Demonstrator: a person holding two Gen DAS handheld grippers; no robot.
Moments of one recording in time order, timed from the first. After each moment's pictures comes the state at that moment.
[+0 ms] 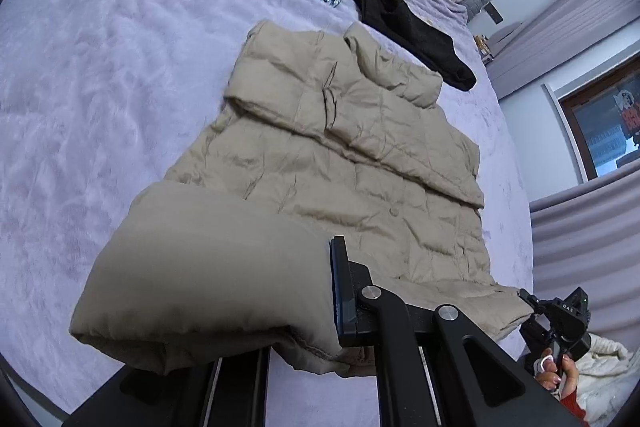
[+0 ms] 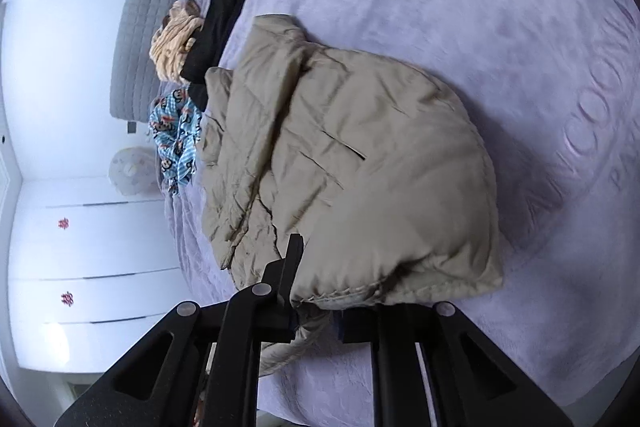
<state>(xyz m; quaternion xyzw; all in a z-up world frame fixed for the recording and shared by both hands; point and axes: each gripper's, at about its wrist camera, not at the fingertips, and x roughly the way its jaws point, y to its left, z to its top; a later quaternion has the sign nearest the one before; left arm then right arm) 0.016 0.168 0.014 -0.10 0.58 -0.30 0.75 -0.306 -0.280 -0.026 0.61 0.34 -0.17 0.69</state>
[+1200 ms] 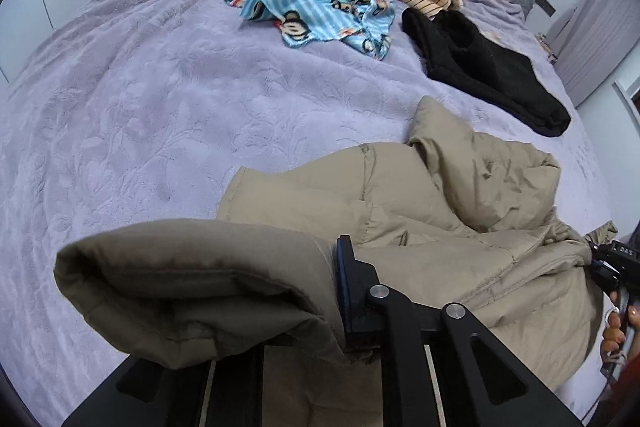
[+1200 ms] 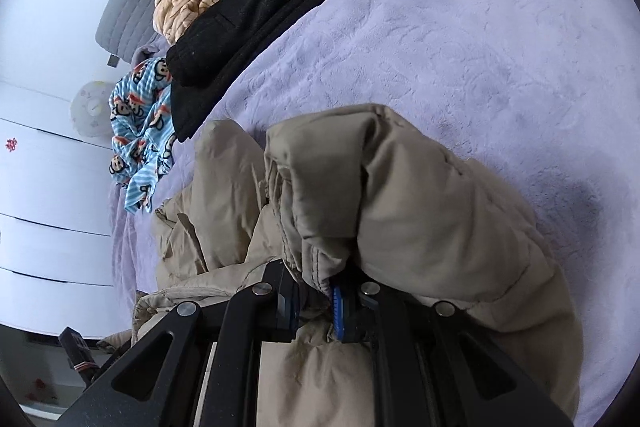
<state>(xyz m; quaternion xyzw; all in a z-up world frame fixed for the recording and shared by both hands) 0.235 0.024 -0.053 0.00 0.53 -0.22 0.82 0.016 -0.419 -0.077 0.45 0.44 -0.15 0.76</state>
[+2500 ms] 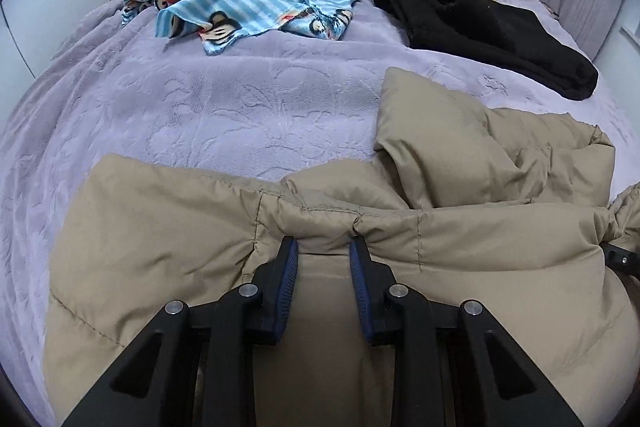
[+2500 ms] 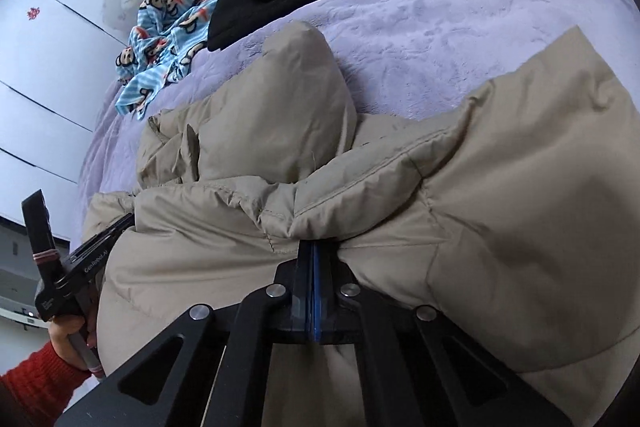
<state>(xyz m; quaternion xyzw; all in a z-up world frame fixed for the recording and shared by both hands) 0.263 -0.086 -0.118 0.10 0.51 -0.21 0.83 0.076 -0.370 -0.112 0.30 0.51 -0.06 0.80</state>
